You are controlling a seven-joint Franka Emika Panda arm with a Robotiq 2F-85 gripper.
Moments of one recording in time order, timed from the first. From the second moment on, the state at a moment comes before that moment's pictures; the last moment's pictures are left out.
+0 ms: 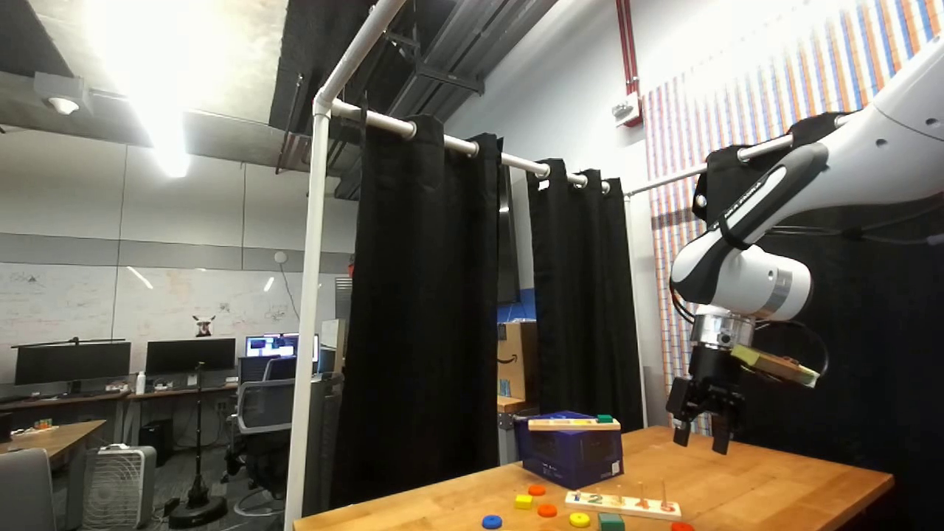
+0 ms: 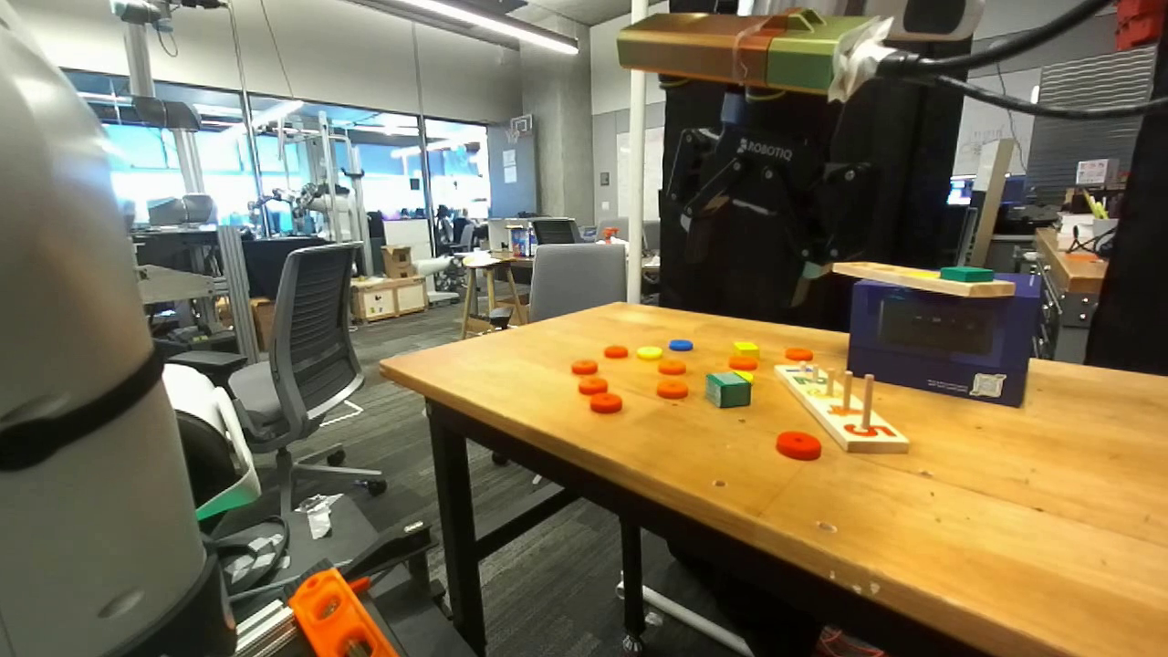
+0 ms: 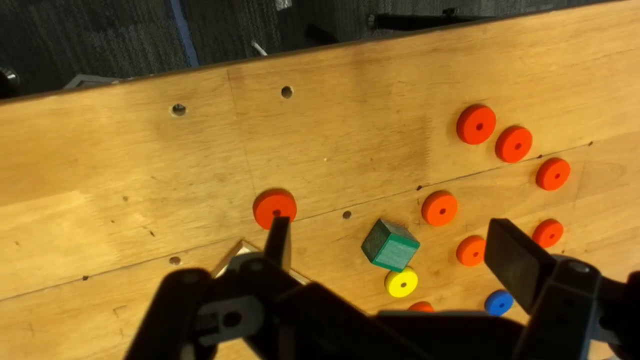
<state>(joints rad) -0.04 -0.42 -0.34 -2.55 0.19 2.18 -0.43</state>
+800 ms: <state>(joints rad) -0.05 -0.27 -0.03 -2.38 0.16 2.10 0.21</state>
